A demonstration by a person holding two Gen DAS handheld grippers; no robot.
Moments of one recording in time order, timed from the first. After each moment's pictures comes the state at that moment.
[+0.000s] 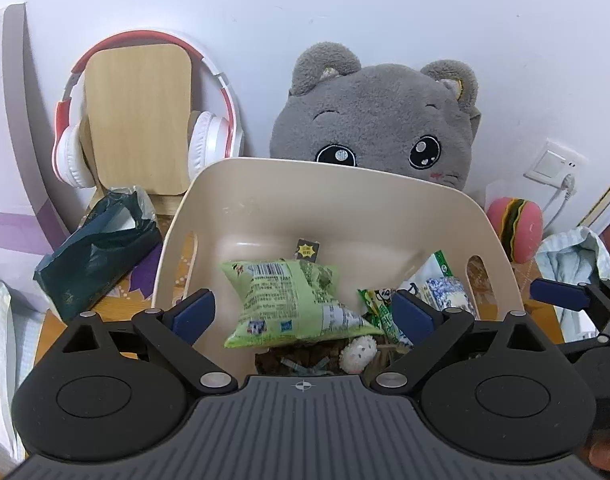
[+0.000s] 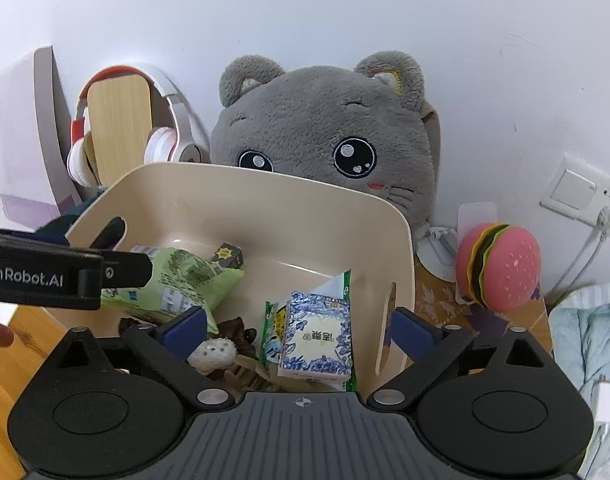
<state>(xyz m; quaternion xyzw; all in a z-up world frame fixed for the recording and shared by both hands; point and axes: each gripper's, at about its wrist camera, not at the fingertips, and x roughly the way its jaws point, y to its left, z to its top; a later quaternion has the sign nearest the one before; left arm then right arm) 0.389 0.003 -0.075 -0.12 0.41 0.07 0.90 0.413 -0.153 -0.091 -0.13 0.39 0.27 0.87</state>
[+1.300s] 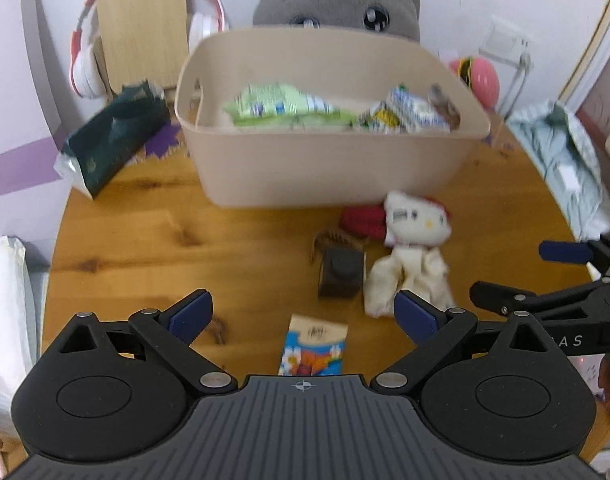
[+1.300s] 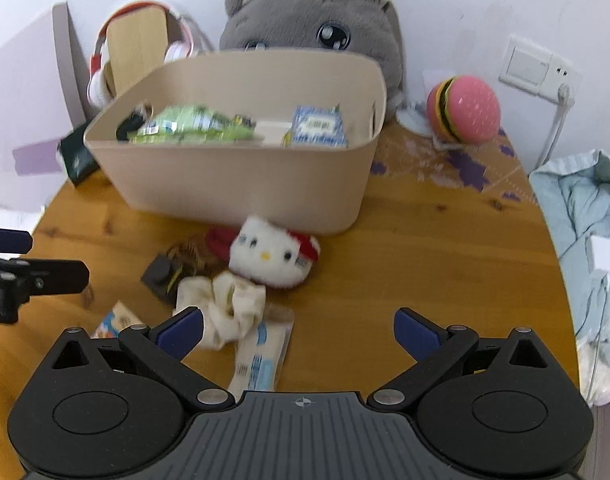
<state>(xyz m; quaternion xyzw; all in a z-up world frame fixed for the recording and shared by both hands) 0.241 -0.035 -0.116 -0.06 0.49 0.02 0.87 0.289 -0.230 -0.132 -0.12 0.46 0.24 0.85</state>
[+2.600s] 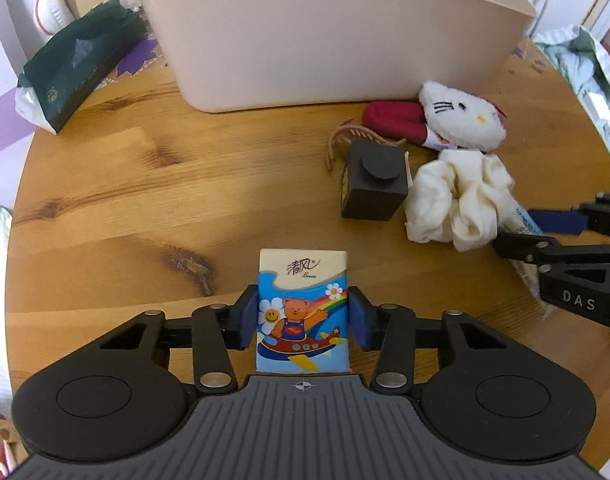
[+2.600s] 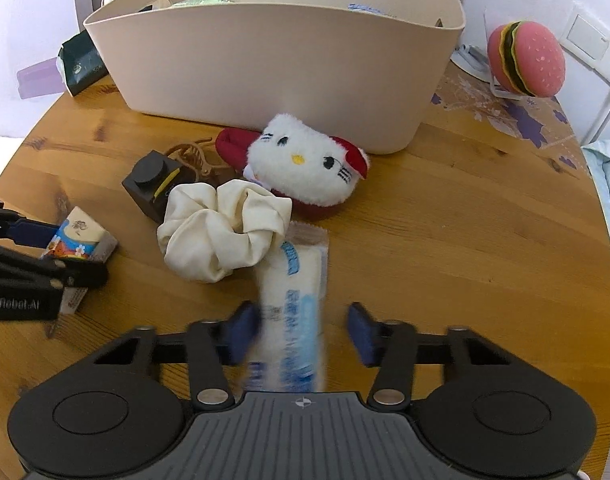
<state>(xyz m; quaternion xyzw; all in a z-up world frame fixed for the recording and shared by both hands) 0.255 -0.034 -0.198 -0.04 0.56 0.02 0.83 0.291 -0.213 -0.199 -0.17 0.51 0.27 0.80</state>
